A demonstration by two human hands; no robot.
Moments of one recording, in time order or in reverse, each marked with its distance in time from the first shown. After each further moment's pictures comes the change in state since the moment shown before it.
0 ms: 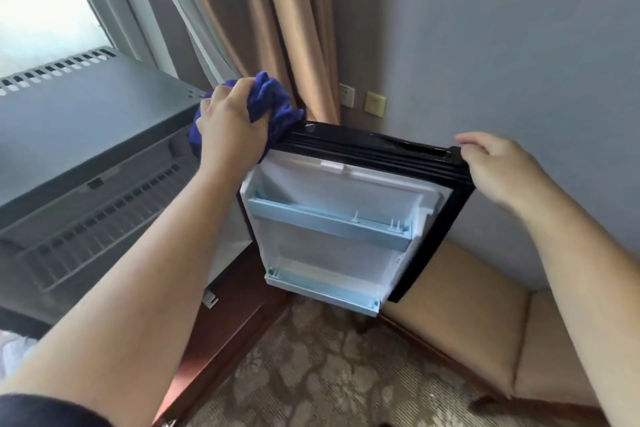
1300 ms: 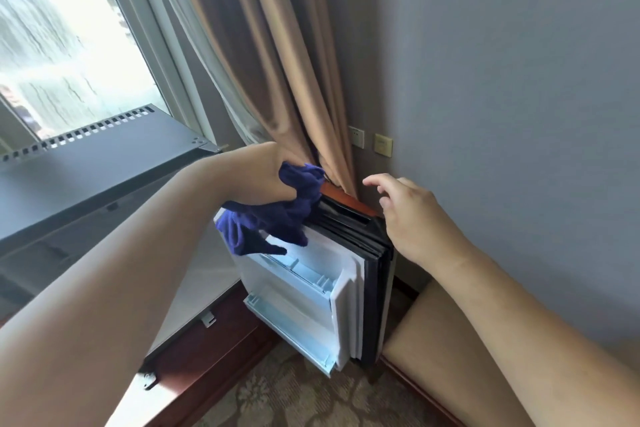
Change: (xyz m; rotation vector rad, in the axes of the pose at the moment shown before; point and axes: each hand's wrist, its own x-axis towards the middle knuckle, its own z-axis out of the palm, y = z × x) left_hand -0.030 0.145 -0.060 0.339 -0.812 0.266; right_hand -0.006 0.018 0.007 0.046 -0.030 -0.610
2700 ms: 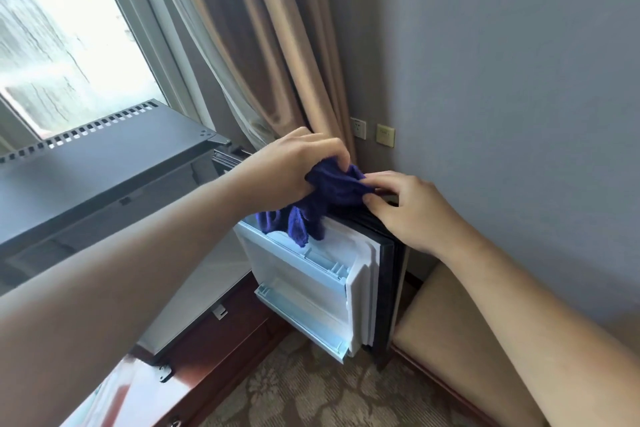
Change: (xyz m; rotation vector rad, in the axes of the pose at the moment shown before) left_hand -0.011 0.006 0.025 -0.029 0.296 0.430; right_hand -0.011 -0.032 0.001 0.284 -0.102 0.005
